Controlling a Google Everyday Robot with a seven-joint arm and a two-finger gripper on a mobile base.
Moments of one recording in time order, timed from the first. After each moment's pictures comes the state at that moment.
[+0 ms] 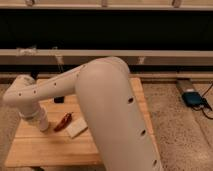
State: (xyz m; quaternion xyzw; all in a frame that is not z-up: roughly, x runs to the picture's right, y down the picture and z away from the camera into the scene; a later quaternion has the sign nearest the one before) arm -0.347 0.156 0.729 -0.33 -0.13 -0.07 0.93
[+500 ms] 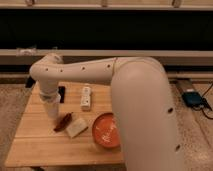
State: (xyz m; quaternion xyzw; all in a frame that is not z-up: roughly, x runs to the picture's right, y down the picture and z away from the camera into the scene) arm -0.264 0.070 0.728 -0.33 -0.15 0.03 0.93
